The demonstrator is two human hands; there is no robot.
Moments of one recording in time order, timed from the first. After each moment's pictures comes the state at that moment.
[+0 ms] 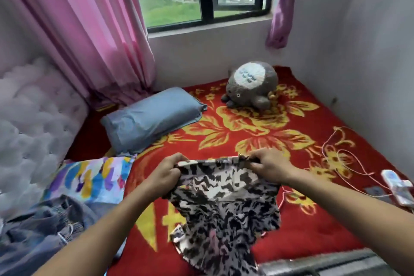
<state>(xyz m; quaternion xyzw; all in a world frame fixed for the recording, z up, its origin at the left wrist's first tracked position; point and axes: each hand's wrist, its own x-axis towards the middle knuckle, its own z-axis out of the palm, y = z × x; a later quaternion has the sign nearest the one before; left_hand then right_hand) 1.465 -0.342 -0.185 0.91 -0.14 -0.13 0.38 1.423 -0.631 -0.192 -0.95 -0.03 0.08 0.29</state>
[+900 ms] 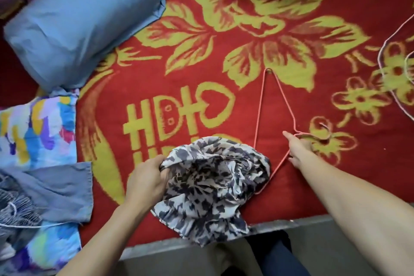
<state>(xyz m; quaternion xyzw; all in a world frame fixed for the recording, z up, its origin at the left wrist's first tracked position) 1.554 -0.430 -0.444 0.97 0.00 -0.23 0.12 1.509 -0.808 -0.724 -0.53 0.64 0.15 0.54</state>
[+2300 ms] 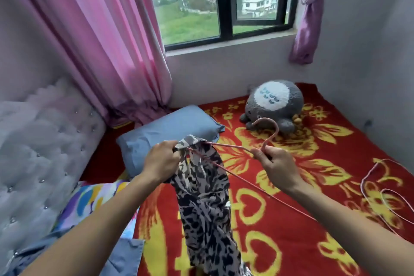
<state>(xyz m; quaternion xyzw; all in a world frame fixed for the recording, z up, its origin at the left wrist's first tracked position) 1.619 -0.331 -0.113 0.97 -0.09 0.05 0.21 1.571 -0.615 -0.179 -0.87 0.00 -0.13 0.48</state>
